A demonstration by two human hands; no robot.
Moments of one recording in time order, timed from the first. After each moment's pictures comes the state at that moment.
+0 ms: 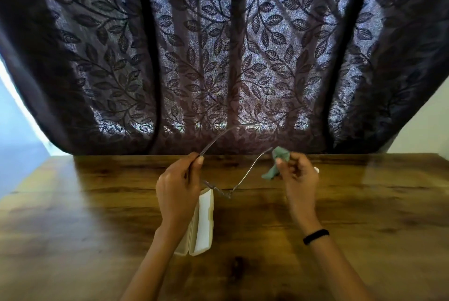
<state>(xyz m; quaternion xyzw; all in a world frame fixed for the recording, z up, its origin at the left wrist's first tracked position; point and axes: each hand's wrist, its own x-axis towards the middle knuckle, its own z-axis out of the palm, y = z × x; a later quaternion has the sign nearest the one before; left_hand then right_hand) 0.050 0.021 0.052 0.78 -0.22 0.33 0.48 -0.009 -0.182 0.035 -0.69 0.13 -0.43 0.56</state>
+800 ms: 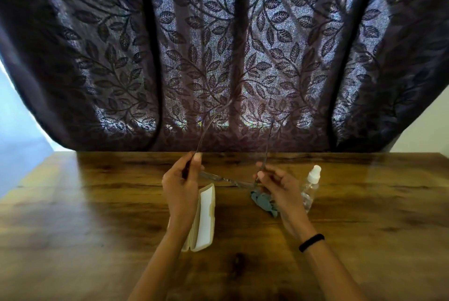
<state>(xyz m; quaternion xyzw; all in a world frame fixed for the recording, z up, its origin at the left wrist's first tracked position) 0.055 0.012 0.035 0.69 -0.14 0.22 0.68 -0.016 -0.163 0.022 -0.67 0.12 -0.23 0.69</state>
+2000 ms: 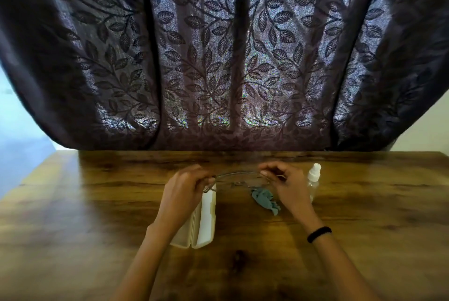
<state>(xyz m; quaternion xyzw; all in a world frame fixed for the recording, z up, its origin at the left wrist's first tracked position) 0.060 0.037 0.034 0.84 -0.37 0.19 0.35 -0.013 -0.180 0.032 -0.82 0.06 -0.28 0.51</state>
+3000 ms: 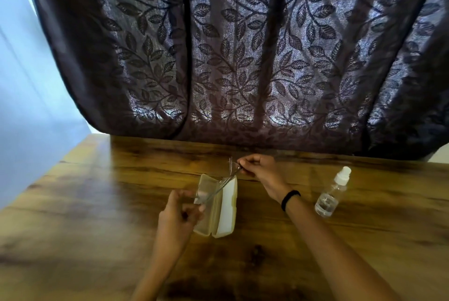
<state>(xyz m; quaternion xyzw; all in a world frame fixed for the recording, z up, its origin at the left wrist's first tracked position) 0.011 0.093 -0.015 0.81 -0.08 0.04 0.58 0.059 -0.125 0.019 -0.73 0.08 -0.06 0.68</state>
